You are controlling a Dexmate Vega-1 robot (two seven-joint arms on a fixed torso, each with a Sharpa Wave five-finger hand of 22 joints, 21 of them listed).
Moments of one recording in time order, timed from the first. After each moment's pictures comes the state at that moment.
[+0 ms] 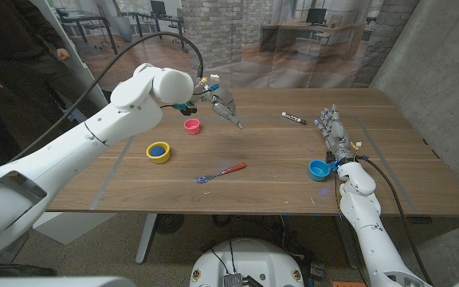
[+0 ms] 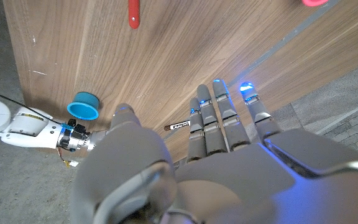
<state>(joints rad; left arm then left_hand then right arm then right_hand) 0.42 0.81 0.68 -2.12 0.59 0.36 -0.91 0.63 -0.01 0.03 -0.01 0.29 0.45 0.15 0.26 0.19 0.50 0.07 0.43 0.31 0.43 0.04 0.41 0.31 0.08 0.19 0.69 0.21 -0.99 -0.05 0.18 -1.30 0.27 0.34 0.29 0.31 0.13 -0.11 0.12 0.32 0.02 0.06 0.21 0.18 0.06 0.04 0.20 0.18 -0.01 0.00 0.19 0.18 0.20 -0.01 0.19 0.17</state>
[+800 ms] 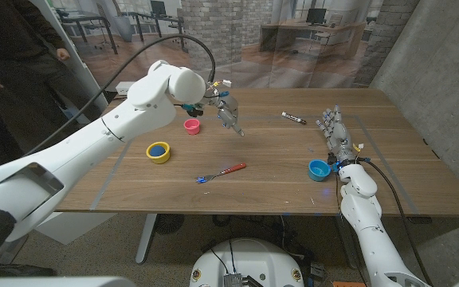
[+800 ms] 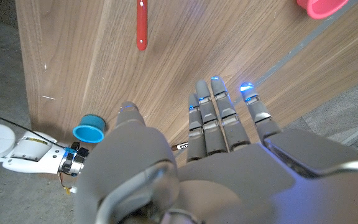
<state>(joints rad) 0.36 0.75 0.77 -2.08 0.70 0.36 -1.04 0.67 0.02 0.05 -0.03 0.26 0.51 0.16 0.26 0.19 0.56 0.05 0.47 0.35 0.48 0.02 0.46 0.34 0.08 0.19 0.69 0.22 -1.00 -0.05 0.19 -1.28 0.29 0.36 0.30 0.31 0.13 -0.11 0.12 0.32 0.03 0.05 0.21 0.18 0.07 0.05 0.20 0.18 -0.01 0.00 0.19 0.18 0.20 -0.01 0.19 0.17</state>
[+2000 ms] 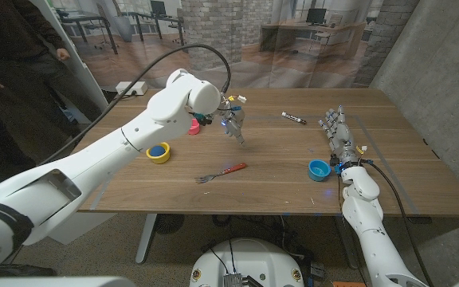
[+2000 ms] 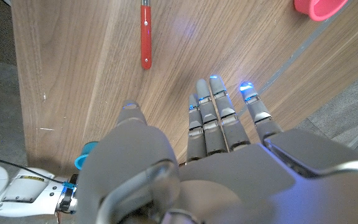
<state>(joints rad) 0.40 0.67 0.83 -2.10 0.93 0.34 -1.16 0.69 0.02 0.05 -0.05 0.23 0.53 0.16 0.24 0.19 0.57 0.05 0.49 0.38 0.50 0.02 0.47 0.36 0.09 0.19 0.69 0.22 -1.01 -0.05 0.20 -1.27 0.31 0.40 0.32 0.32 0.13 -0.11 0.12 0.32 0.04 0.05 0.21 0.18 0.07 0.05 0.20 0.18 -0.01 0.00 0.19 0.18 0.20 -0.02 0.19 0.17</state>
